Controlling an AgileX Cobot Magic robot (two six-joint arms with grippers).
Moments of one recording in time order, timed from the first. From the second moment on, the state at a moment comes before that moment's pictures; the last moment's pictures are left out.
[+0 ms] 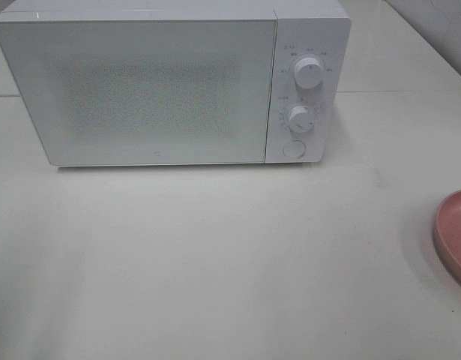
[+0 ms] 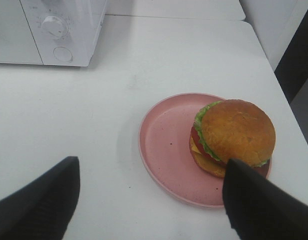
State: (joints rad) left arm 0.00 0.44 -0.52 -0.20 0.98 0.15; right arm 0.08 0.00 -0.51 -0.09 1.04 0.08
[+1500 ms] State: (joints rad) left arm 0.08 0.00 -0.50 -0.22 1.04 0.15; right arm 0.08 0.00 -0.51 -0.09 1.04 0.08
